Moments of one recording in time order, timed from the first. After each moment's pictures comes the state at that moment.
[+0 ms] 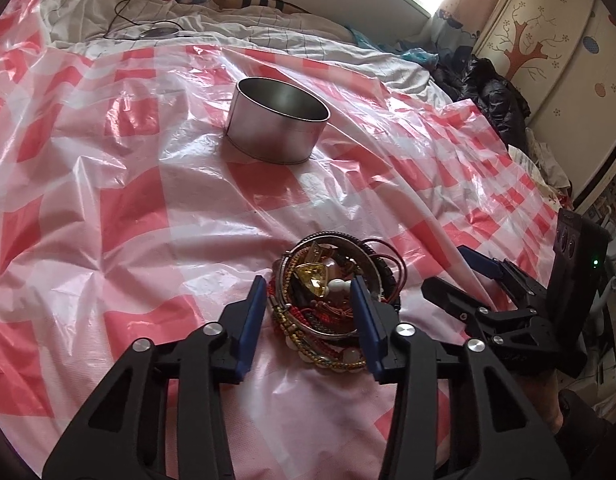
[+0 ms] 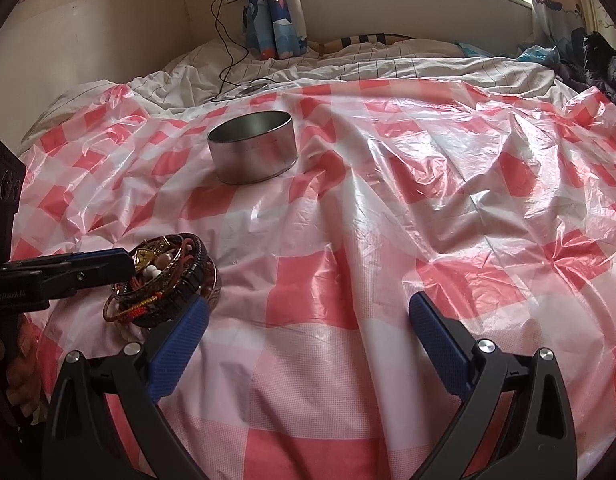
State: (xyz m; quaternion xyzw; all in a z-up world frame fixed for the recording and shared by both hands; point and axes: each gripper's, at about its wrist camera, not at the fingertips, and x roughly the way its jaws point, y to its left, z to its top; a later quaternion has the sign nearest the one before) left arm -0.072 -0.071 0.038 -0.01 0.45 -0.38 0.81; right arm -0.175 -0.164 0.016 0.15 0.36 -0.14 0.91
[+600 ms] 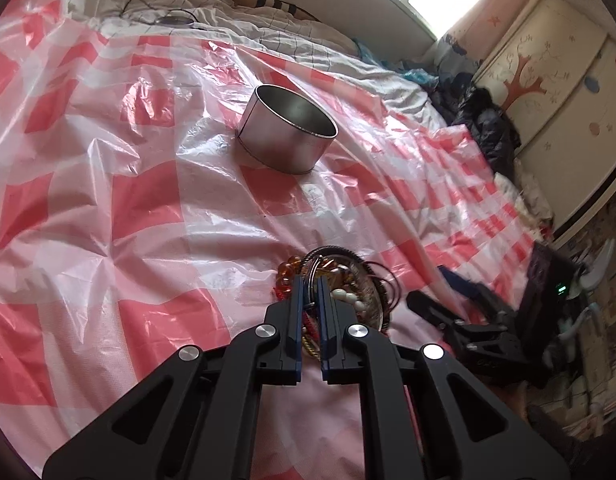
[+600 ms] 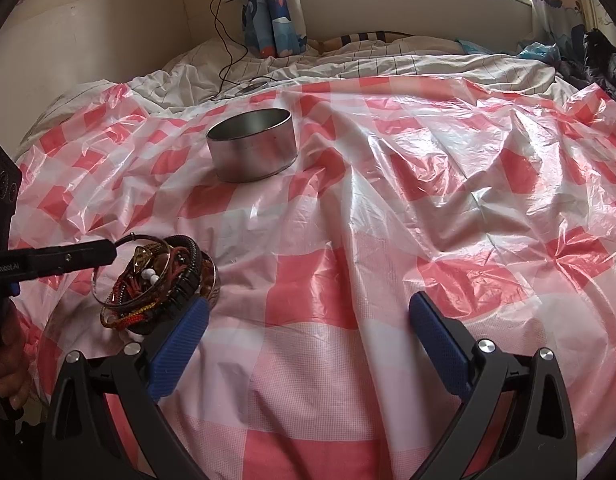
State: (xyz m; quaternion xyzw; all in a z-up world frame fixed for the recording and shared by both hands) left arm -0.062 -0.045 0.044 -0.10 0.47 -0.40 0.78; right arm -0.175 -0.165 0.013 0.15 0.36 -0.14 0.91
